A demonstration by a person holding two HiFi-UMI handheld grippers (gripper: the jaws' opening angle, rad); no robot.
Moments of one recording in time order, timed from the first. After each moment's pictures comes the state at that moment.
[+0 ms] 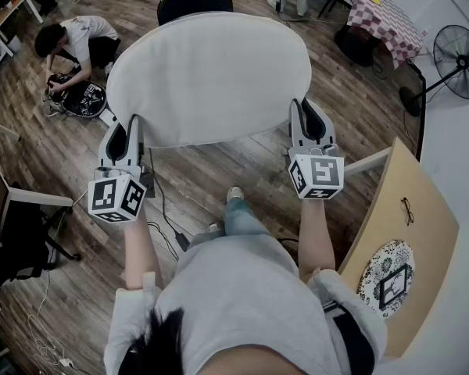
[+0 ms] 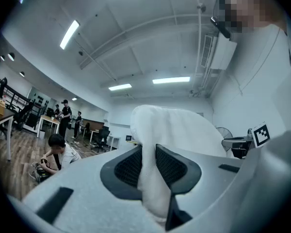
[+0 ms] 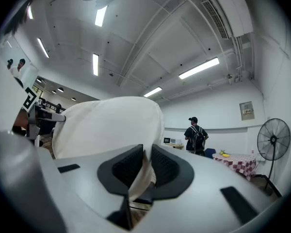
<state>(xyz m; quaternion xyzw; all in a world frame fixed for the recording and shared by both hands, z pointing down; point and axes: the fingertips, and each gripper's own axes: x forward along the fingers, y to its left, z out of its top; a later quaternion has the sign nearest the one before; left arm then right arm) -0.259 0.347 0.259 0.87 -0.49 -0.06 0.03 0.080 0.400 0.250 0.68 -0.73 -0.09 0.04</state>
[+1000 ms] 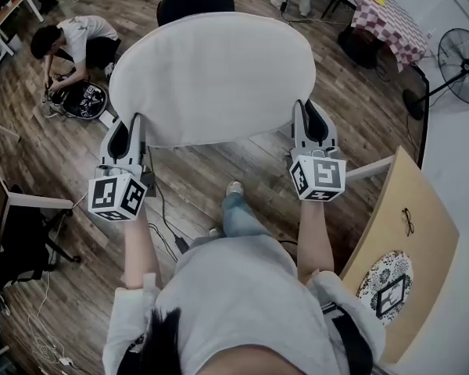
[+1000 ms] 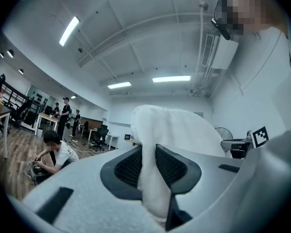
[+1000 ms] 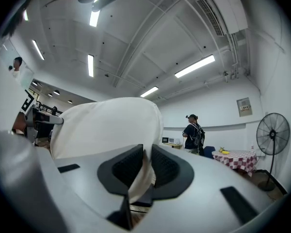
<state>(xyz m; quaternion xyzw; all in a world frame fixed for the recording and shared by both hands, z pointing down) -0.238 0.310 0.263 0.87 -0.48 -0.06 0.04 0.102 0.363 0.255 0.69 -0.72 -0.07 0.02</state>
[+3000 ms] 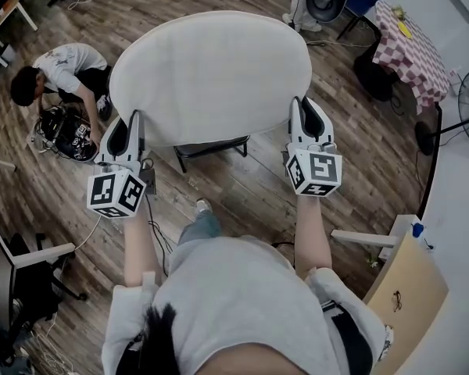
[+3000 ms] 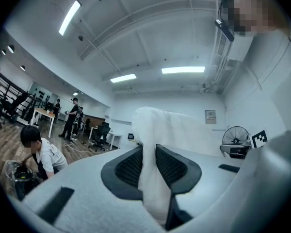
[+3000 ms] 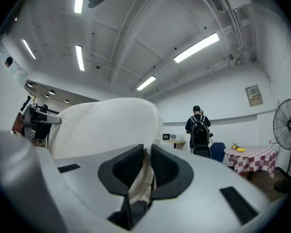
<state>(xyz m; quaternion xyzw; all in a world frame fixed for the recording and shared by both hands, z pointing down) -0.150 -0.088 0.273 0.86 -0.50 -0.06 0.05 0.194 -0.049 0.275 0.69 -0.73 -0.04 0.02</state>
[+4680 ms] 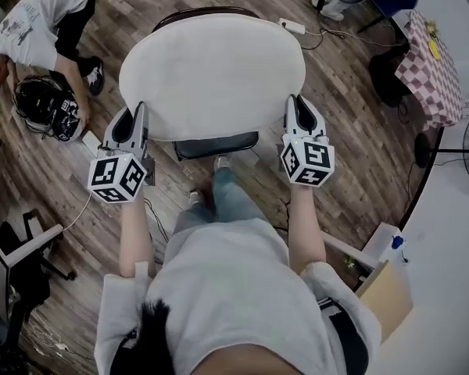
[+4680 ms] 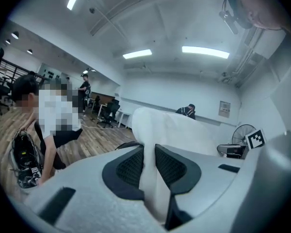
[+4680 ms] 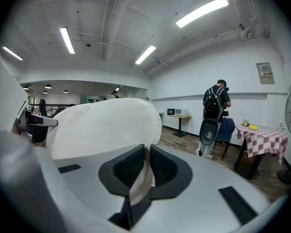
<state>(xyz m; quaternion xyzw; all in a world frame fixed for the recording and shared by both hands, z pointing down) -0.175 -0.261 0.392 0.84 -0.52 0.00 0.17 0.171 -0.245 0.390 0.67 -0.73 0.08 0.11</state>
